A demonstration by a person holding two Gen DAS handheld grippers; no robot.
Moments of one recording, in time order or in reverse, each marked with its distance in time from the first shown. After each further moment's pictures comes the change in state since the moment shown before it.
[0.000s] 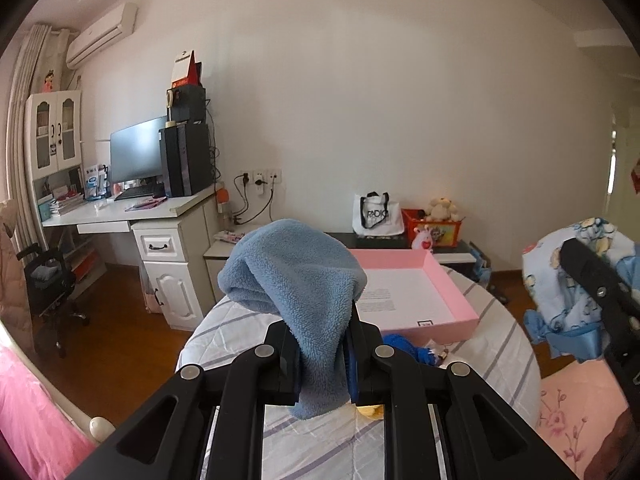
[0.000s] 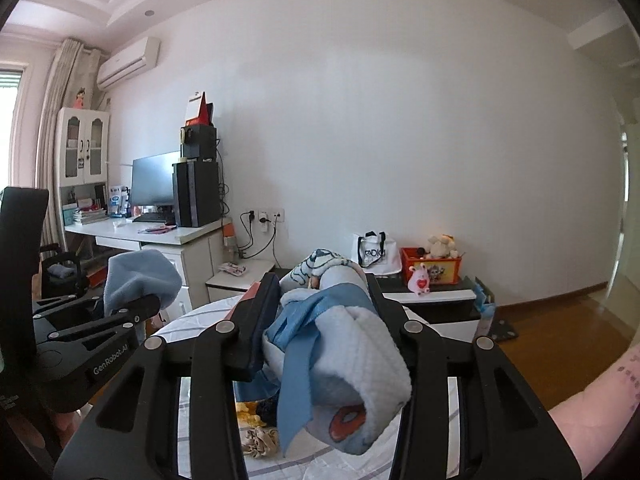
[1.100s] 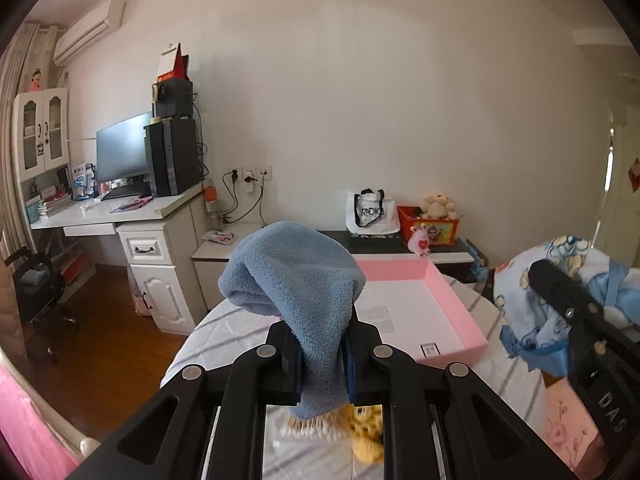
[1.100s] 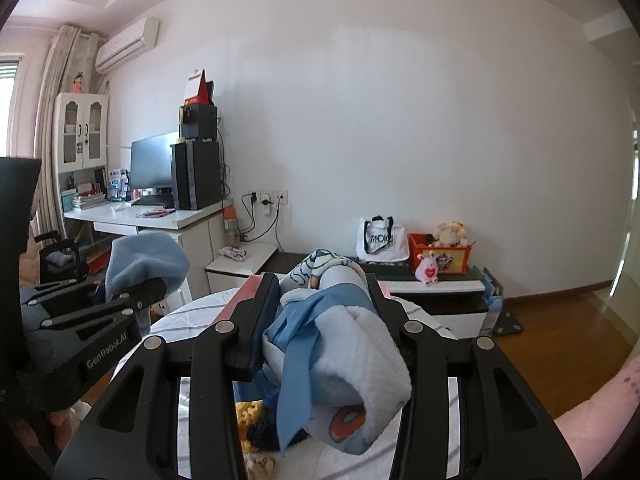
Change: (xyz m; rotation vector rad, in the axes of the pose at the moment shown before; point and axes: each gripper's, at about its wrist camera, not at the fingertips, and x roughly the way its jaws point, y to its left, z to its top) left arm 0.059 0.006 0.035 0.009 0.031 -0.028; right arm 0.082 0.000 0.014 -0.009 0.085 0.015
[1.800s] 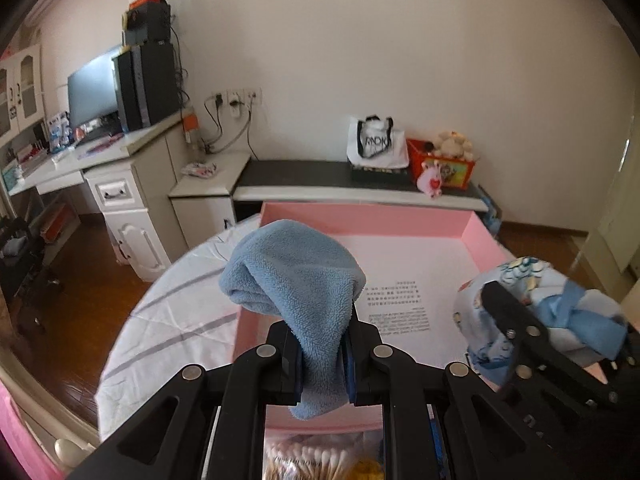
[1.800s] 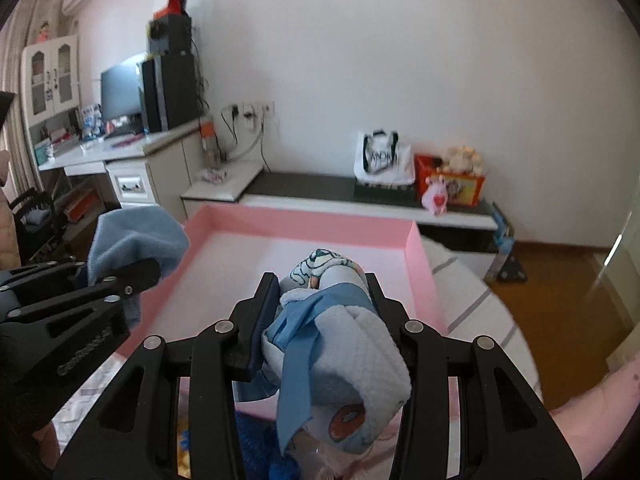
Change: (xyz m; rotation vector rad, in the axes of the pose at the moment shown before) left arm 0.194 -0.001 0.049 -0.019 0.281 -0.016; right arm 0.190 -0.014 -0.042 0.004 0.326 -0.022
